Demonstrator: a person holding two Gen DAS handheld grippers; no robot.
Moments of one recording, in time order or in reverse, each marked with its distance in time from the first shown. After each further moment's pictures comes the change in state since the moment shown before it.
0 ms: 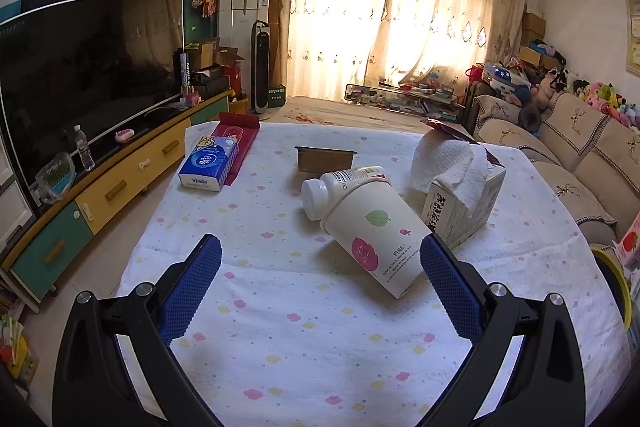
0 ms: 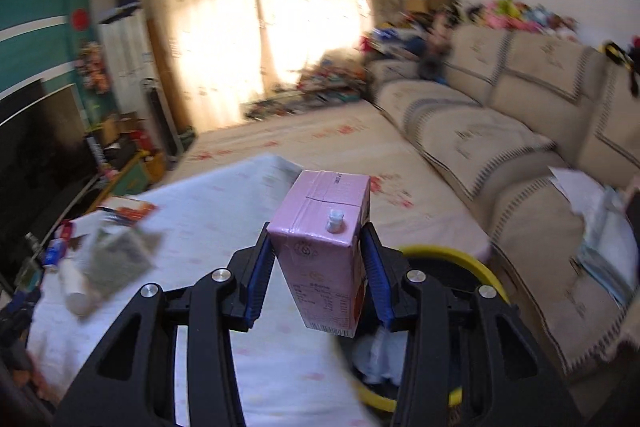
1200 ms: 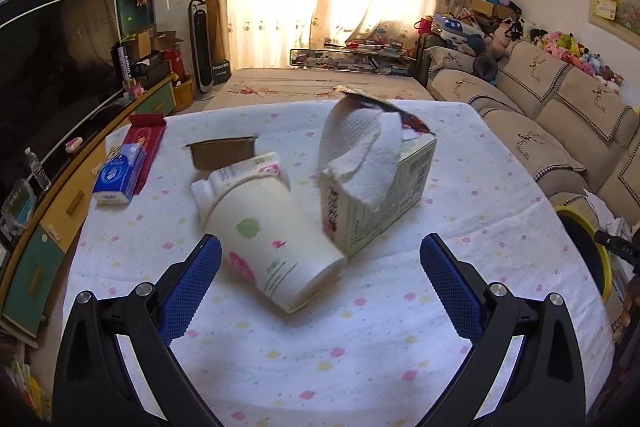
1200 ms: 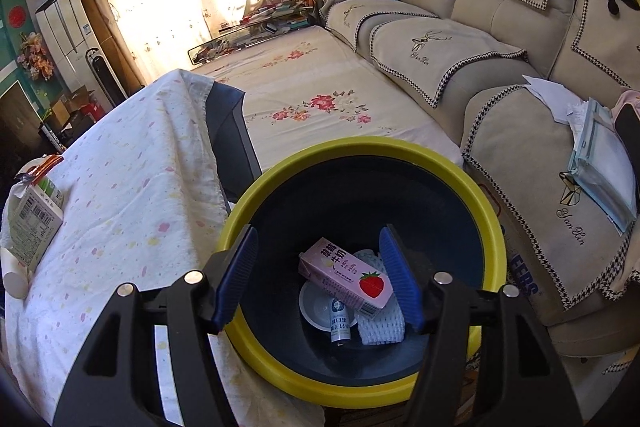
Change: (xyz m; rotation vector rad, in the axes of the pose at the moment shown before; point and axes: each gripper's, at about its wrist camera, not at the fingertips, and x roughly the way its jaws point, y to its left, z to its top) left arm 0.030 -0.075 0.026 0.138 0.150 -0.176; right arm 0.083 -0.064 -0.059 0.113 0.245 -0.078
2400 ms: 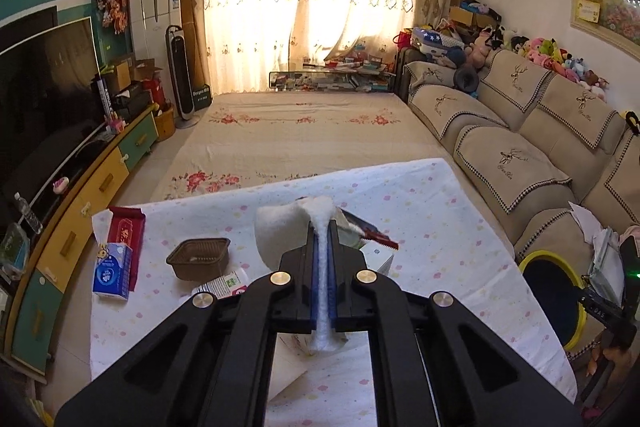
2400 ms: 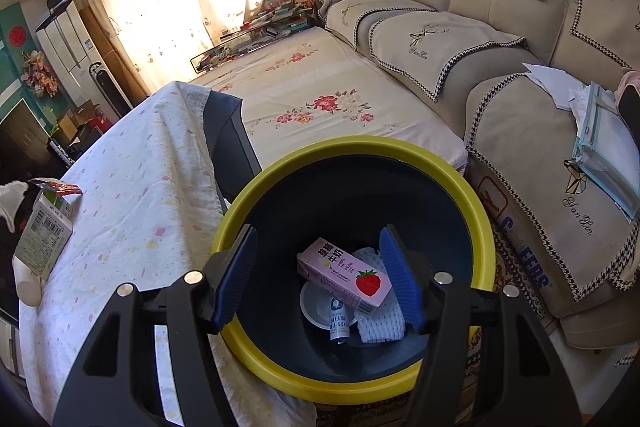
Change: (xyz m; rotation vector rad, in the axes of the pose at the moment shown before) left arm -0.032 -0.026 0.109 0.059 -0.068 -0.032; right arm -0.009 -0.025 0.001 0.051 -0.009 0.044
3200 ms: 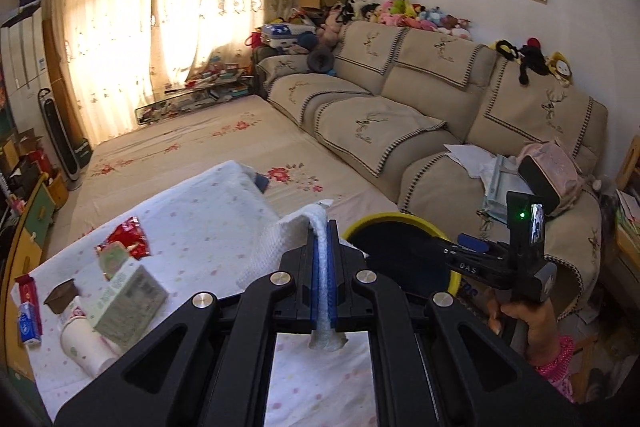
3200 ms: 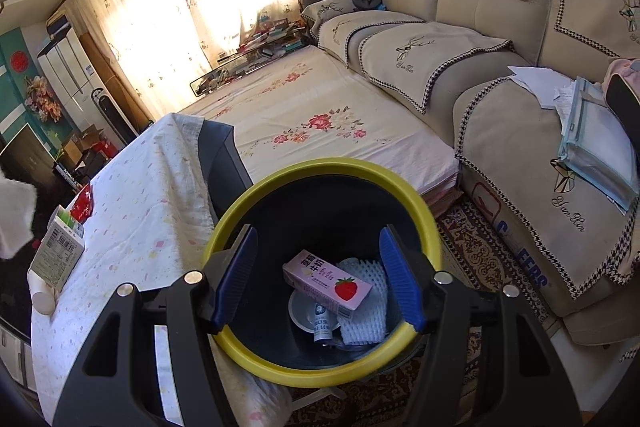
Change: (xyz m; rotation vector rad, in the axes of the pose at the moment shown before) left arm -0.087 -0.245 -0.023 0.314 0.024 -0.407; right arm -0.039 -0.042 0.001 0.056 -0.068 0.018
